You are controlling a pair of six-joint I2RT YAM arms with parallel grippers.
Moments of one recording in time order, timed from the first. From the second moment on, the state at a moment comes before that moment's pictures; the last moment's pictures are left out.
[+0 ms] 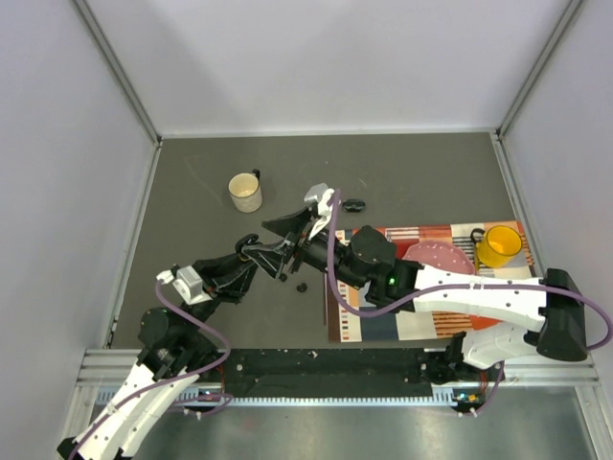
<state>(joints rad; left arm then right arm) -0.63 0.01 0.21 0.28 0.17 -0.13 1.27 1.33 1.06 0.49 0.14 0.28</state>
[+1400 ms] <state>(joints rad) -0.63 0.01 0.30 0.24 0.19 -0.16 0.85 0.98 1.14 -0.18 -0.21 0.69</state>
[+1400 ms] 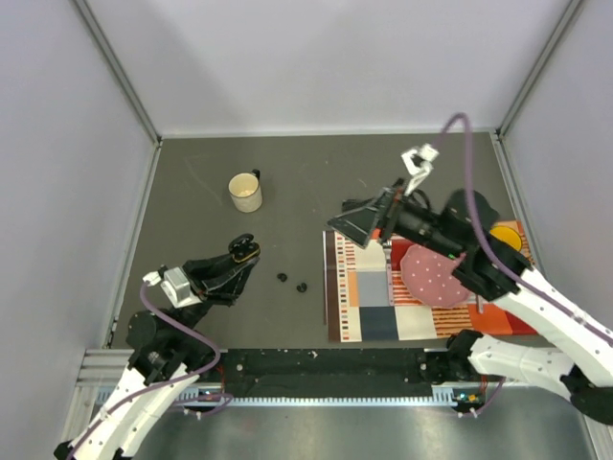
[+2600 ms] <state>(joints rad) -0.63 0.30 0.27 0.49 0.46 -0.21 0.86 1.35 1.37 -0.37 -0.09 0.60</state>
